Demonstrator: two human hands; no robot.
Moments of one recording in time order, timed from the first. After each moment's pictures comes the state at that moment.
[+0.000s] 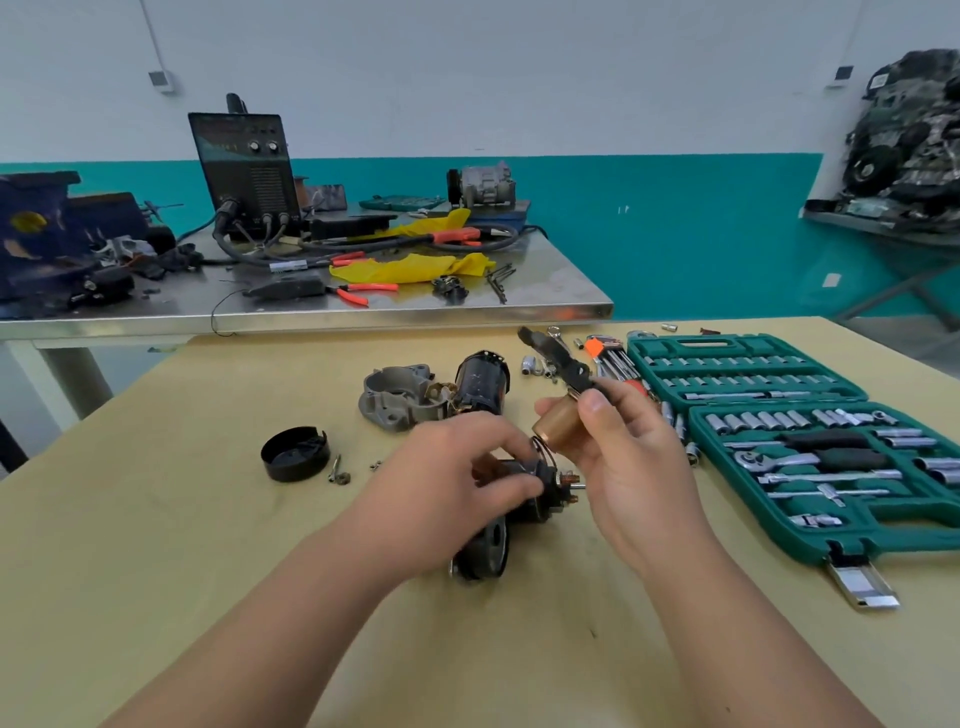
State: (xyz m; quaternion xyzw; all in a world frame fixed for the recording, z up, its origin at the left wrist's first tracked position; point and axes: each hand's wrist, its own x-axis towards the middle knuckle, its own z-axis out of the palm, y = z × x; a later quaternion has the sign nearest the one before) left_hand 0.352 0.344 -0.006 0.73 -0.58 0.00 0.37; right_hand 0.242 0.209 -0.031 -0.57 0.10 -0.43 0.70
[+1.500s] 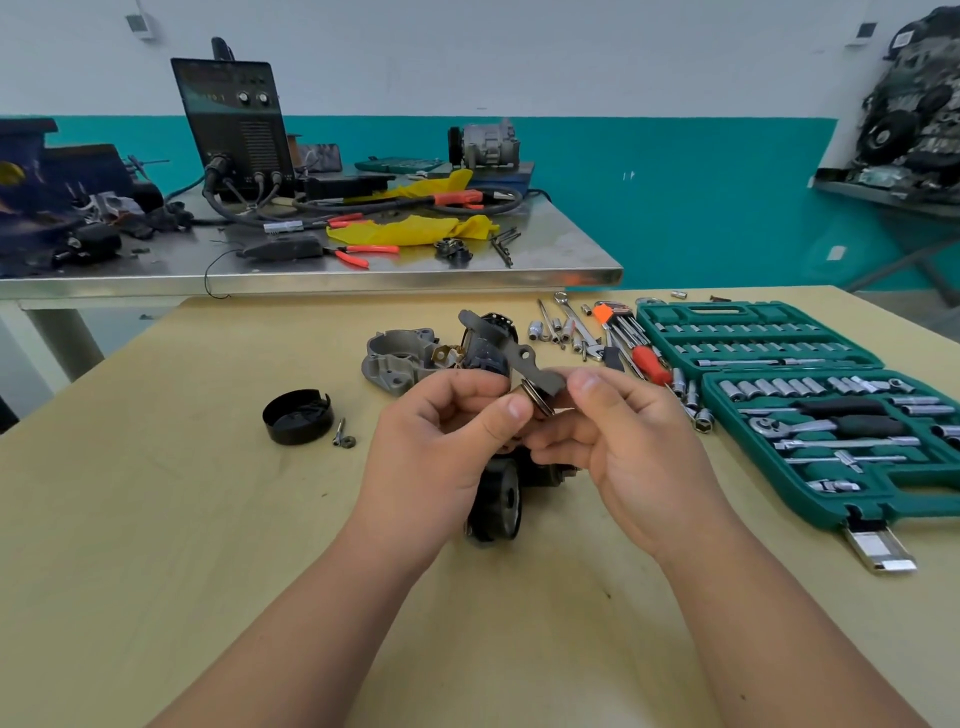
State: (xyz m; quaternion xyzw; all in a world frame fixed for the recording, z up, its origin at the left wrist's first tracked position) left_hand 0.333 0.348 -0.021 0.54 -0.34 -0.17 0.75; right_hand 0.234 0.235 -0.018 -0.63 0.11 -0.34 0.69
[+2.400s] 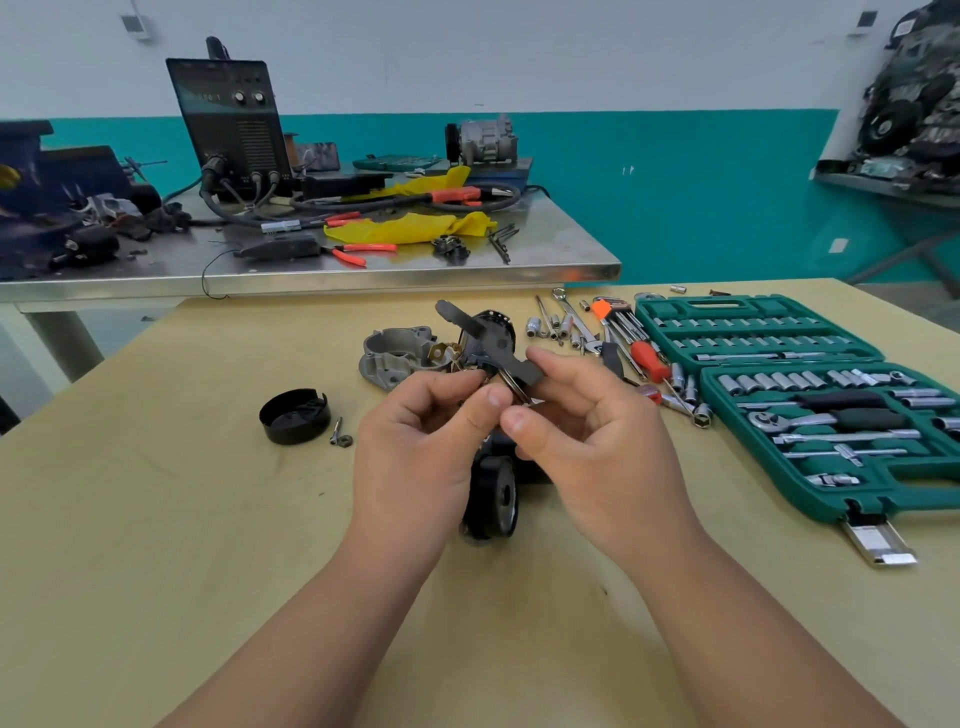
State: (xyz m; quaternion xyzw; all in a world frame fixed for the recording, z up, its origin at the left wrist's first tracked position) left_hand 0.327 0.346 -0.024 0.56 -0.29 -0.10 0.77; right_hand 0.240 0.248 -0.028 -0.72 0.09 -0.40 0.56
